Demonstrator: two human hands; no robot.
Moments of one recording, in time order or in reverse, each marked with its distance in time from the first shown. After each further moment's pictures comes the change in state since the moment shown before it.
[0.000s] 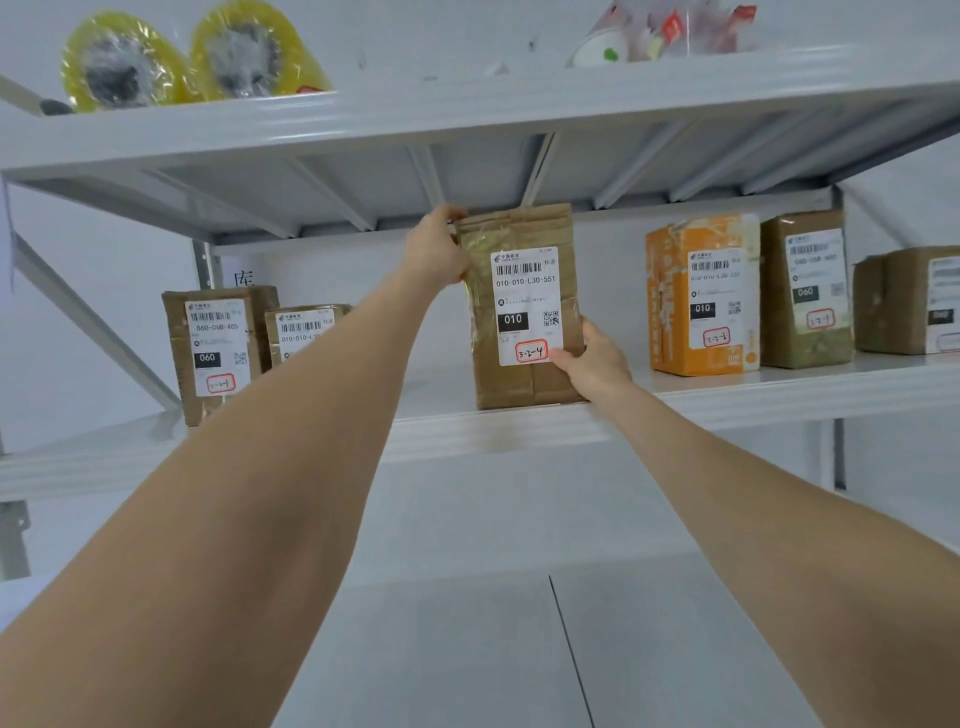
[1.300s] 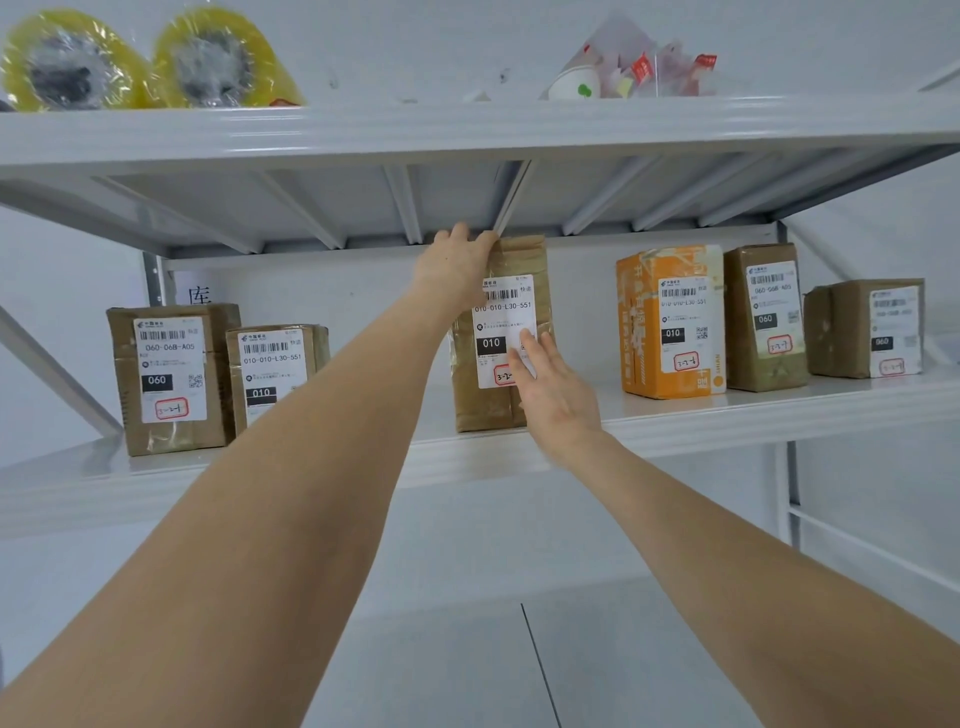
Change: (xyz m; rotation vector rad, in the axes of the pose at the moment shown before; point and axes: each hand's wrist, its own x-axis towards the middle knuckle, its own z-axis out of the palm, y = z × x) left_hand 0.021 0.008 0.031 0.871 -0.053 0.419; right_hand -0.030 -0.016 0.009 -0.900 -0.013 -0.430
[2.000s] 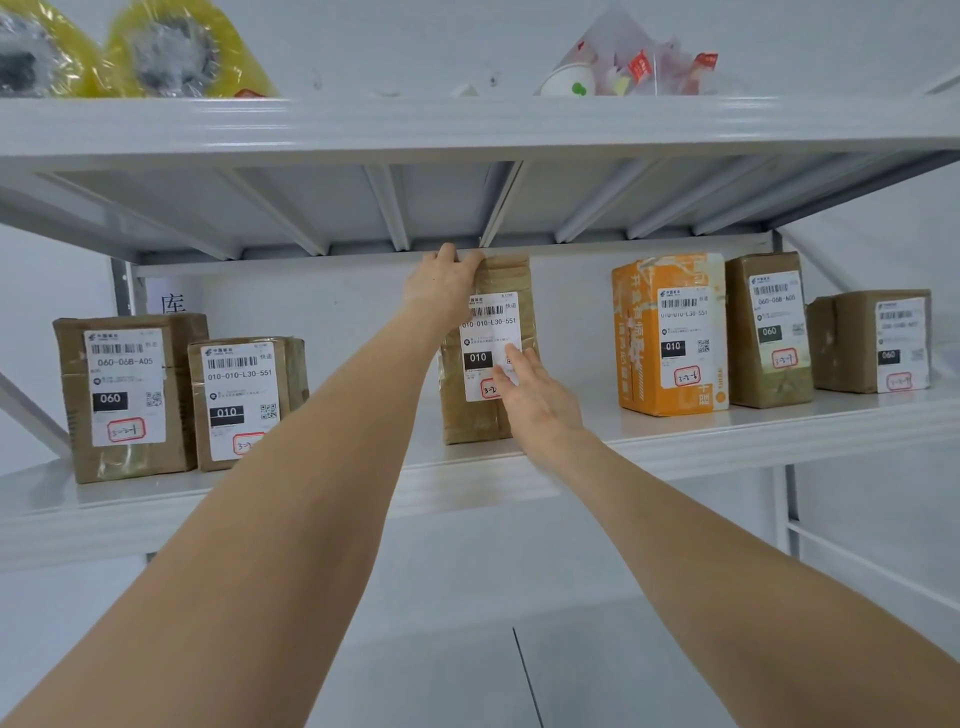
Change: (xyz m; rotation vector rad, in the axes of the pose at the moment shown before) left_hand 0.029 -0.009 0.039 -0.053 -0.011 -0.030; right_hand 0.035 0.006 0.015 0.146 -0.077 0.043
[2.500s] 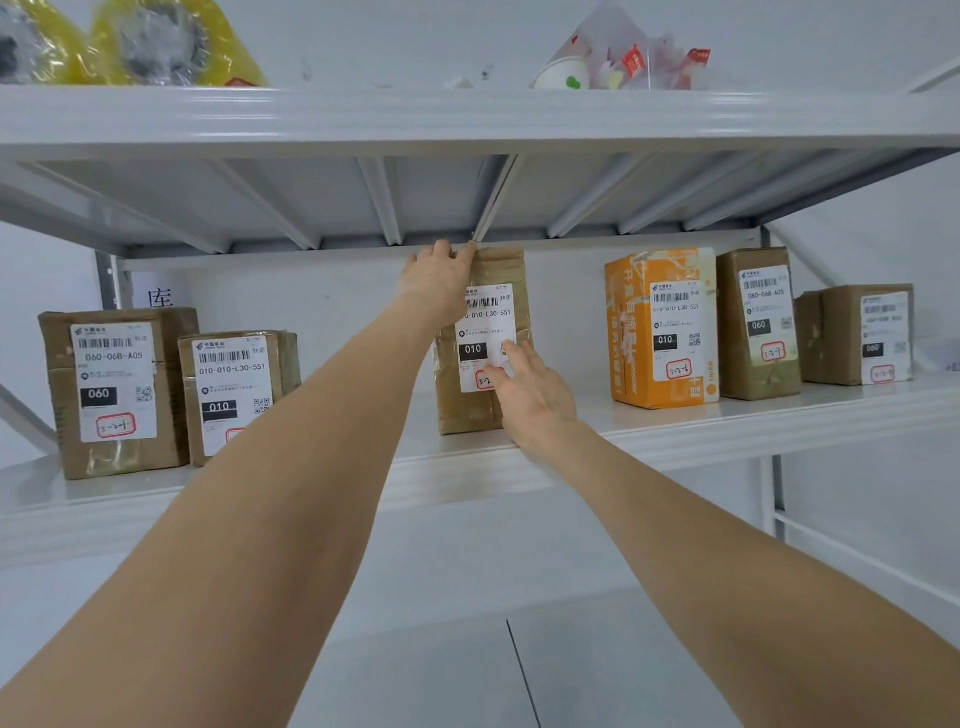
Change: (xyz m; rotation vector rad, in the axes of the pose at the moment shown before) left_hand -0.006 0.002 -0.001 0.066 -0.008 0.003; right_hand -0.007 -0.006 -0.006 -0.122 0.033 -0.017
